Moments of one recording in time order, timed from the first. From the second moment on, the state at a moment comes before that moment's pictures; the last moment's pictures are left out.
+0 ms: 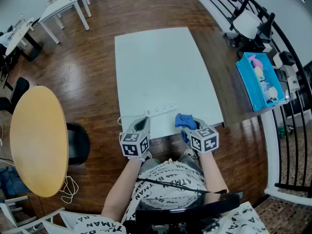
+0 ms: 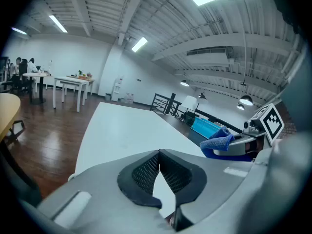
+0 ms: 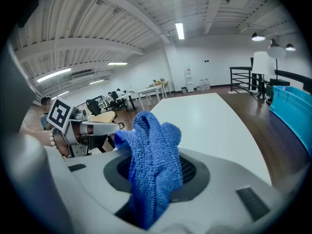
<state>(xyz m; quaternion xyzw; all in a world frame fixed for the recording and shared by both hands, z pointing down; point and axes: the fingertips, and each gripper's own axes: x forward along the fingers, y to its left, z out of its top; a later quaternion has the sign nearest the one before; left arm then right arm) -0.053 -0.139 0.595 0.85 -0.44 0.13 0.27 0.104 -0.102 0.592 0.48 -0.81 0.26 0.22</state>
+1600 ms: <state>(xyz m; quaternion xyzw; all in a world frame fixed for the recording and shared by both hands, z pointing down) -0.024 -0.188 0.737 0.90 -0.12 0.42 0.05 0.130 -0.095 0.600 0.56 -0.74 0.30 0.22</state>
